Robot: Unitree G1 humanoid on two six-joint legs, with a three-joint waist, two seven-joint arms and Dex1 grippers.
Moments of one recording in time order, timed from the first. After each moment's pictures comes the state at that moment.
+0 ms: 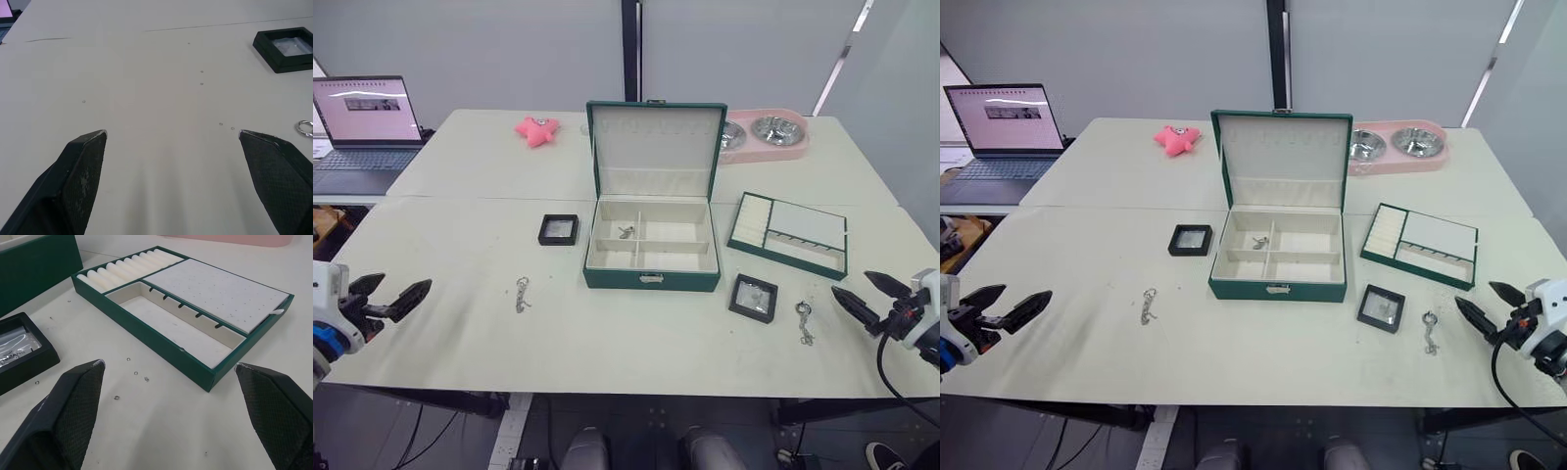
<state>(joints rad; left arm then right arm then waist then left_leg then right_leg) 0.01 0.82 0.66 0.27 -0.45 0.32 -0.79 -0.01 -0.74 -0.45 0.26 0.45 0.11 0.91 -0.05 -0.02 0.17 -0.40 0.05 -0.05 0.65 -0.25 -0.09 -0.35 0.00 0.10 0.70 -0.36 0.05</state>
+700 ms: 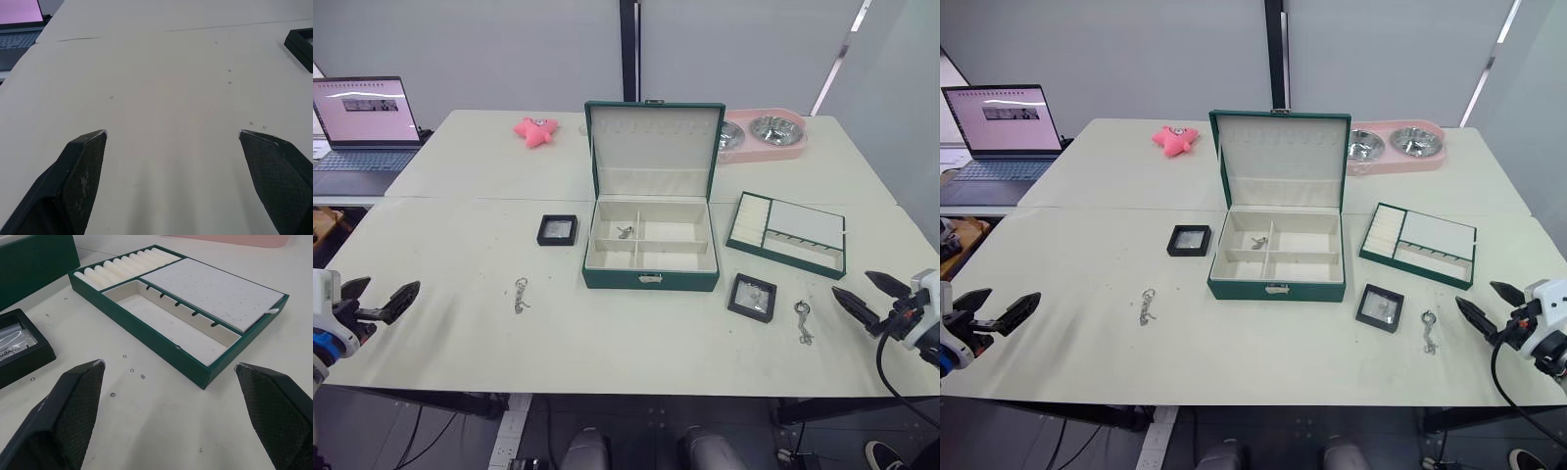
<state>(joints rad) -0.01 0.82 0.66 0.32 -0.44 0.25 -0.75 -0.02 -0.74 -0.45 0.26 0.45 0.10 0.91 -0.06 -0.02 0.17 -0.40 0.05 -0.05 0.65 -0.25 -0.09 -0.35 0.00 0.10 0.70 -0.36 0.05</state>
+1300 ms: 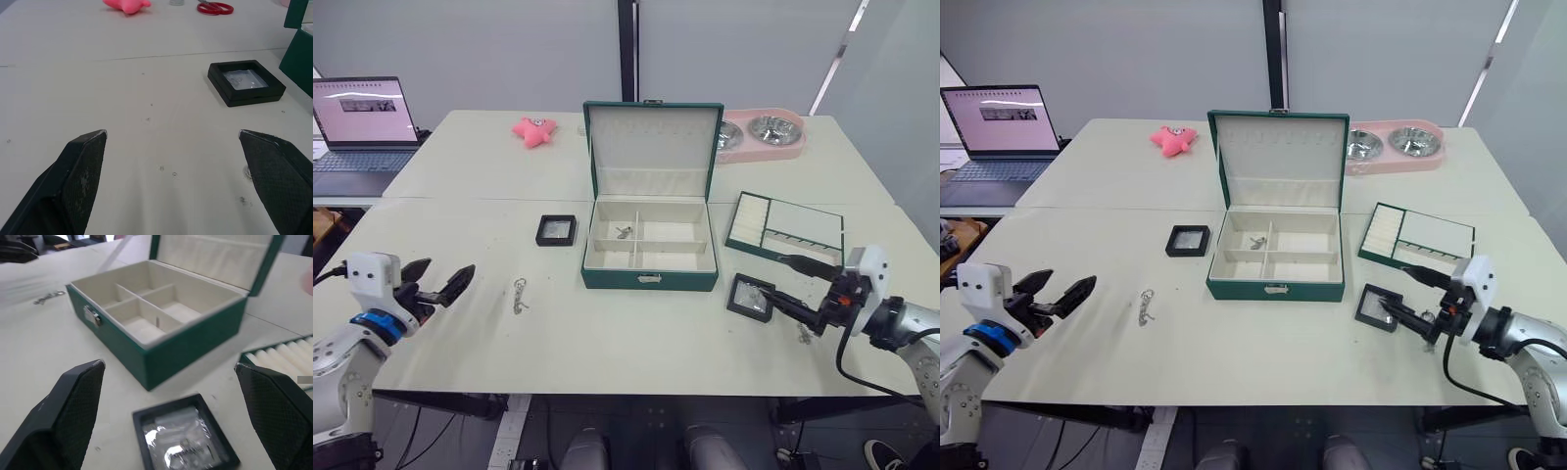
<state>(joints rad) -0.05 0.65 0.54 0.07 -0.49 0.35 -0.65 -0.06 -0.73 -0.21 -0.29 0.61 0.38 0.96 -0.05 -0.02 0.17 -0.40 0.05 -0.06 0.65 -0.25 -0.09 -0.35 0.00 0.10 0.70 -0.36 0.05</state>
